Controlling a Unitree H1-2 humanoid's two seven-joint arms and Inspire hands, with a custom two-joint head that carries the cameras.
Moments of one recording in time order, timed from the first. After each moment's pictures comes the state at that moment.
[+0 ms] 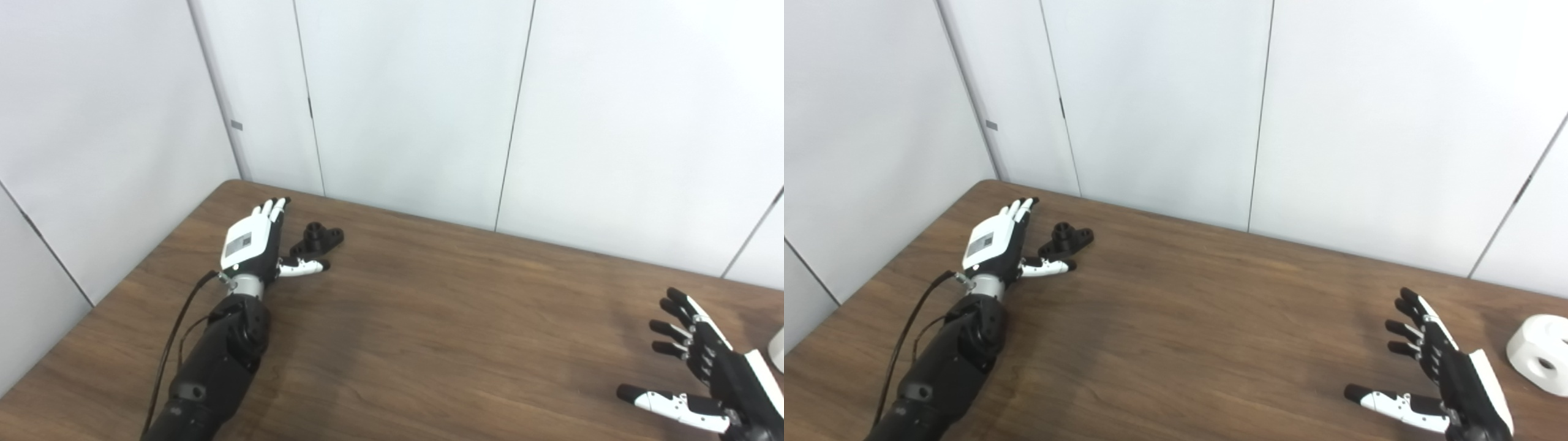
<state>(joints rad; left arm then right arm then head) -0.34 0.46 0.05 0.33 0.63 0.22 0.20 -0.15 -0.21 0.04 -0.21 -0.13 0.16 0.15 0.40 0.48</state>
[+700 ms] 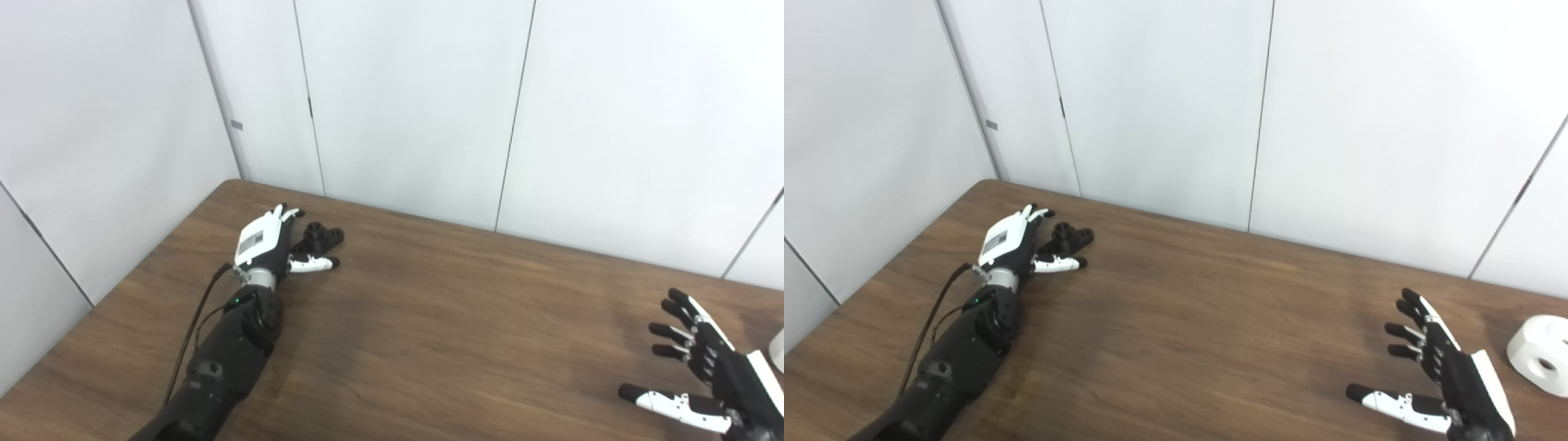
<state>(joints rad) -0.43 0.48 -0.02 0.51 0.59 0.22 0.24 -0.15 -0.21 0.03 -0.21 -0.14 0.16 0.15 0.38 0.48</state>
